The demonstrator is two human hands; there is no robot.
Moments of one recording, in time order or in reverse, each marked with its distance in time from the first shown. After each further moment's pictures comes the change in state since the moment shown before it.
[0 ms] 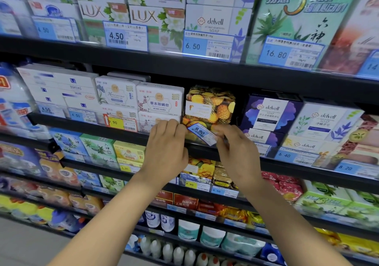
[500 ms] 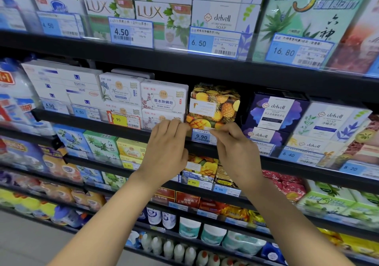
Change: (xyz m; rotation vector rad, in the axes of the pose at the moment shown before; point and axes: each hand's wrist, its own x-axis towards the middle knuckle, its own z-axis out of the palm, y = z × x) left_hand -0.007 -0.008 -0.001 -0.046 0.008 0.057; right_hand 0.001 0.002 0.008 -0.182 -0.050 -0.129
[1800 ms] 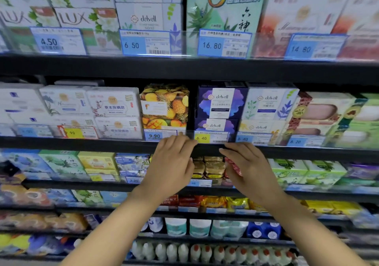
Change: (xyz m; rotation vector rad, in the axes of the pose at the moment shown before) left_hand 0.005 0.078 0.024 -0.062 -0.150 0.218; right_hand -0.093 0.067 -0.070 -0.053 -0.185 0.071
